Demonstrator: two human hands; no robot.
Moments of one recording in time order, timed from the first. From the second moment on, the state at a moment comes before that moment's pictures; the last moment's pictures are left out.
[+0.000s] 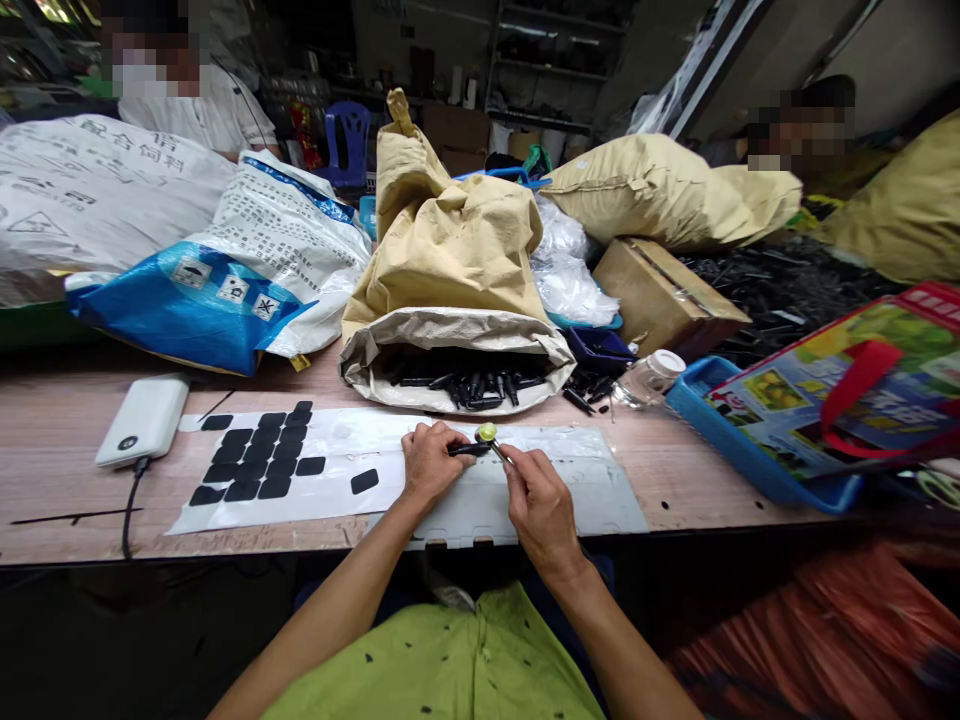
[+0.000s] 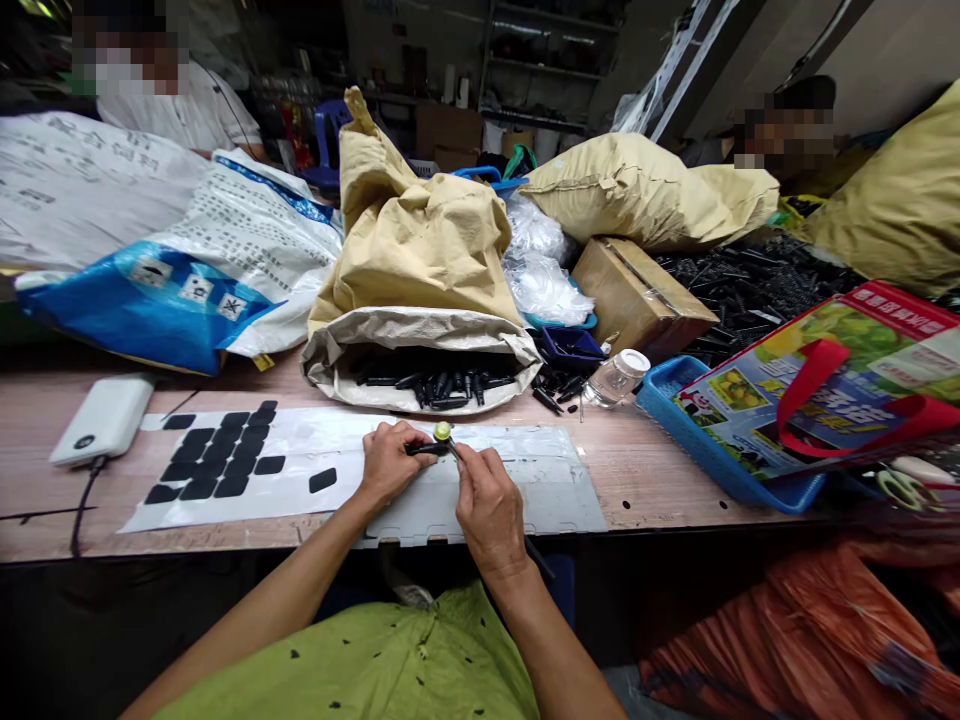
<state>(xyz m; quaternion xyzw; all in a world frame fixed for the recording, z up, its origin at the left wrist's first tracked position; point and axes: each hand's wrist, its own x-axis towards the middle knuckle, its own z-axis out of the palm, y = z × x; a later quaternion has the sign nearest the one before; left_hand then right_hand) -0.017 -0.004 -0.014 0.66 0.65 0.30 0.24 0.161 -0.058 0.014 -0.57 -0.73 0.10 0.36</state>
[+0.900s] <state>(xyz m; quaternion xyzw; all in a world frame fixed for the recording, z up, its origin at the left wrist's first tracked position) -0.013 -0.090 0.014 0.76 0.30 0.18 0.54 0.228 -0.026 -0.026 -0.66 -0.71 -0.08 0.23</state>
